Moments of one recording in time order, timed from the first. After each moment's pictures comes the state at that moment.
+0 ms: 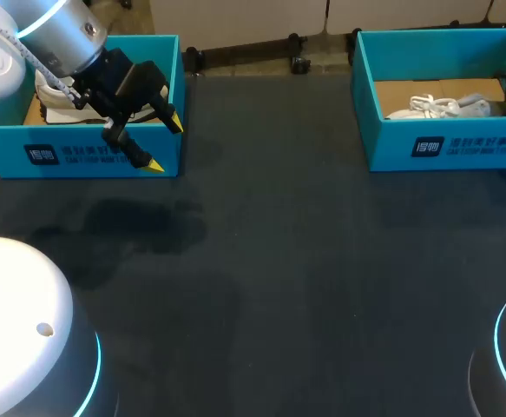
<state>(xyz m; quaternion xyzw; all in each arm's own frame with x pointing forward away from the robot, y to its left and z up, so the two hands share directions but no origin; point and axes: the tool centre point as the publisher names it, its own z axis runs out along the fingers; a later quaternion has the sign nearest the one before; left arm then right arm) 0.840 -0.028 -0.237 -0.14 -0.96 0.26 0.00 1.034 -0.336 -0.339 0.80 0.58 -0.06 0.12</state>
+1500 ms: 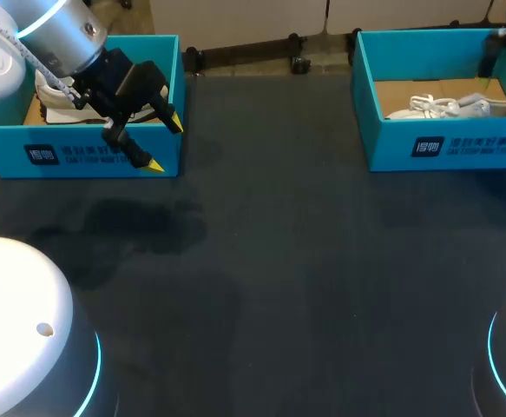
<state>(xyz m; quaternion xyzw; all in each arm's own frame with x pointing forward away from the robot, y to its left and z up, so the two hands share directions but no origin) 0.840 -0.028 -0.237 -0.14 -0.96 0.26 0.00 0.958 -0.234 -0.226 0.77 0.64 0.01 0.06</state>
